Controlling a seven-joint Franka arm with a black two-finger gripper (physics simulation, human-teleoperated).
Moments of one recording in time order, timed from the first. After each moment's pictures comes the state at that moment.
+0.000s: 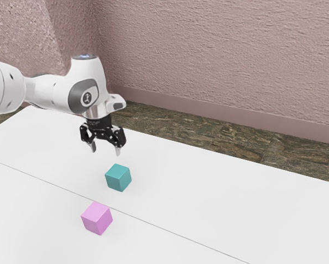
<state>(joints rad) -0.01 0.25 0.08 -1.91 -0.03 2.12 -0.09</state>
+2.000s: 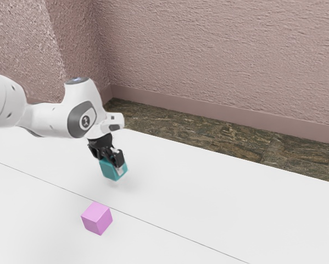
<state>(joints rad) -0.03 0.18 0.08 -2.13 -0.16 2.36 0.29</state>
